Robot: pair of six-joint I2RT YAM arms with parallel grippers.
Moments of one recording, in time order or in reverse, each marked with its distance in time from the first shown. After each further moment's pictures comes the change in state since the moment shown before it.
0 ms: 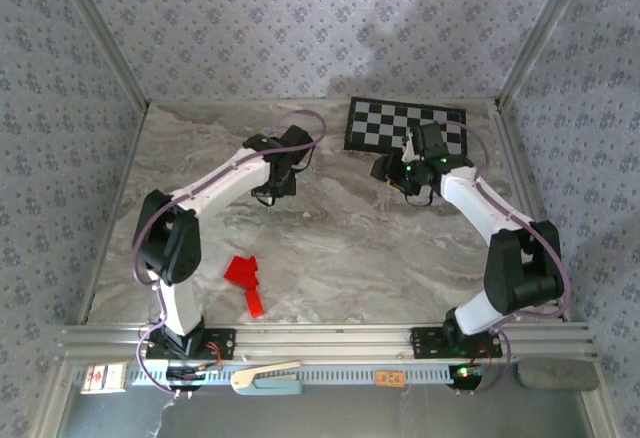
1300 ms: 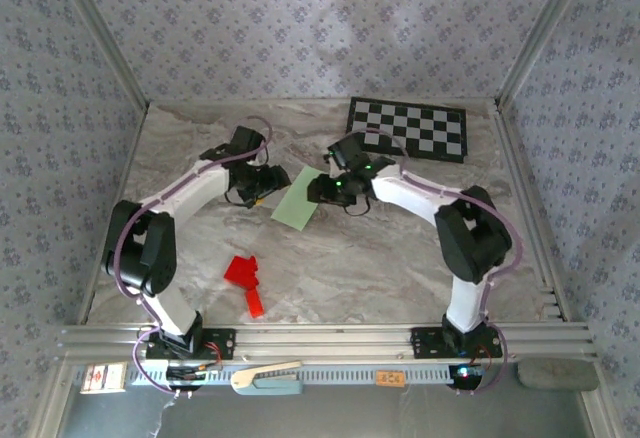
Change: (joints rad) left arm 0.262 -0.178 -0.355 0.436 0.575 -0.191; right arm 0.396 0.340 0.229 0.063 0.021 -0.003
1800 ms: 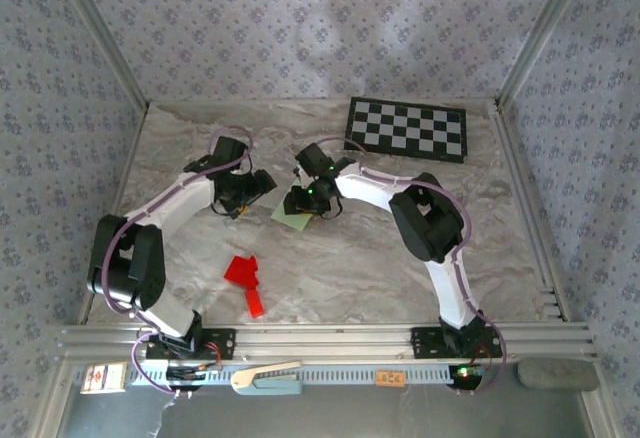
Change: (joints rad) left arm 0.069 -0.101 -0.134 0.053 -0.037 -0.066; right arm 0.078 0.287 0.233 -0.101 -0.048 -0.062
